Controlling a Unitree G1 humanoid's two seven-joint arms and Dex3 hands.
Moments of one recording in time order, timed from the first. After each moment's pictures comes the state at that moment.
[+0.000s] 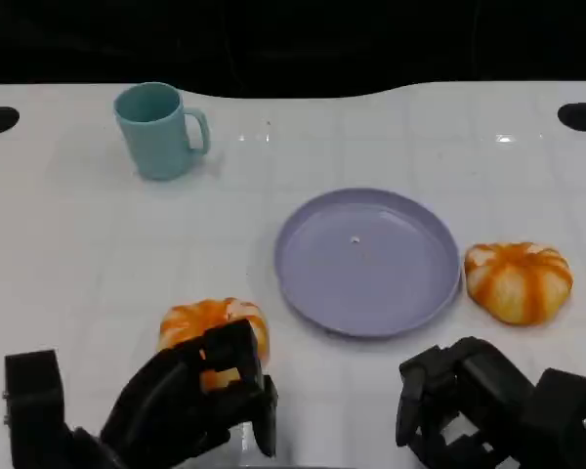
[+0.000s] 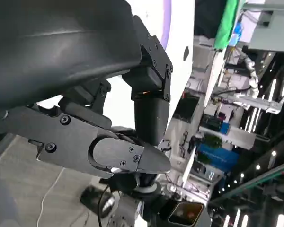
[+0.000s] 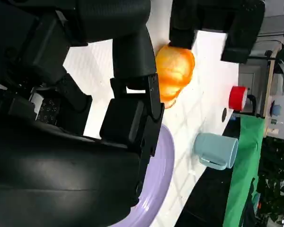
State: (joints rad) left arm 0.03 0.04 -0.03 0.18 -0.41 -0.03 -0.76; right arm -0.01 -0.09 0.16 0.25 0.01 -0.30 0.39
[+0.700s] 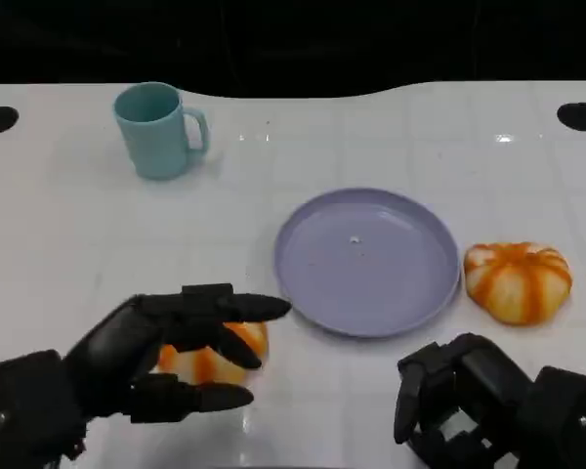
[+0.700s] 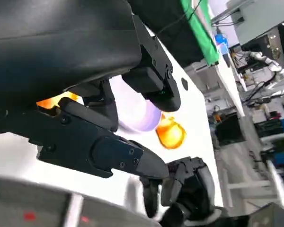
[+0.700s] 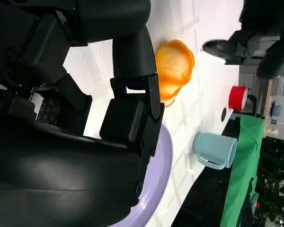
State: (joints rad) left arm 0.01 0.25 -0.03 -0.05 -0.04 -0.27 -0.60; right arm -0.01 -0.09 0.16 0.23 -0.01 -0.29 0.38
